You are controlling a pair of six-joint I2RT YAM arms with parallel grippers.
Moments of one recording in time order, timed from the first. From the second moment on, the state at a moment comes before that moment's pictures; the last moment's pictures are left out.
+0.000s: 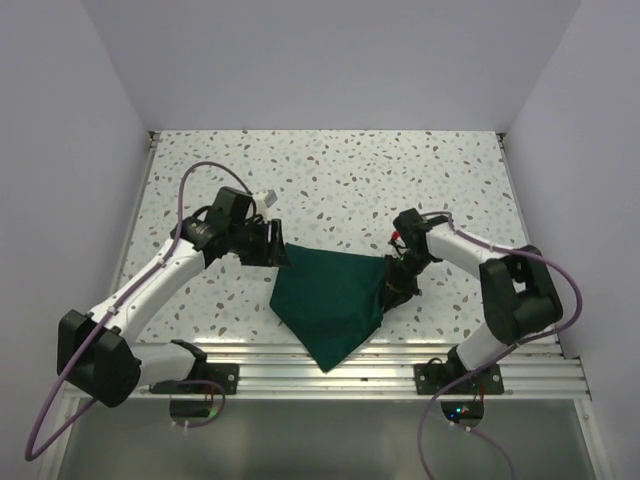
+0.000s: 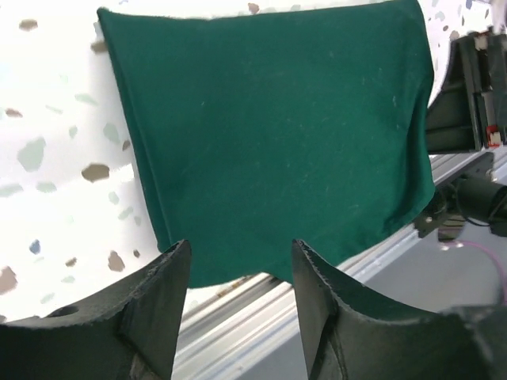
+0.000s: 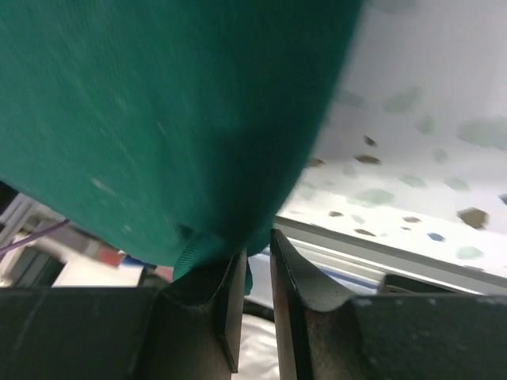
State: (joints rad) left arm -0.44 1.25 1.00 -0.73 0.36 -0.43; right arm 0.38 1.56 0.90 -0.91 -0.42 0.54
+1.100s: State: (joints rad) left arm -1.03 1.63 1.24 -0.77 -0.28 -0.28; right arm 0.08 1.75 1.29 -0.96 -0.46 0.43
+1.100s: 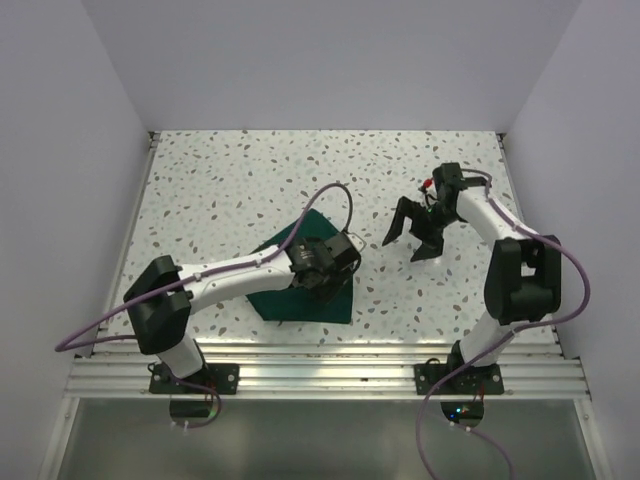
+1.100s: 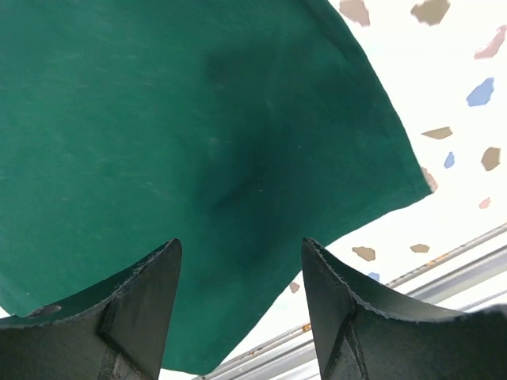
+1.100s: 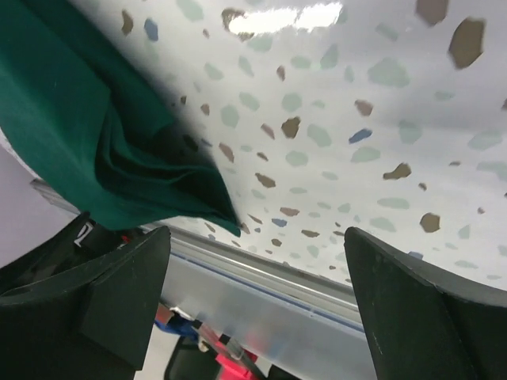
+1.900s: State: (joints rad) left arm -1.06 1.74 1.17 -0.78 -0.51 -0.22; right arm 0.10 1.50 1.05 -0.95 -0.46 0.40
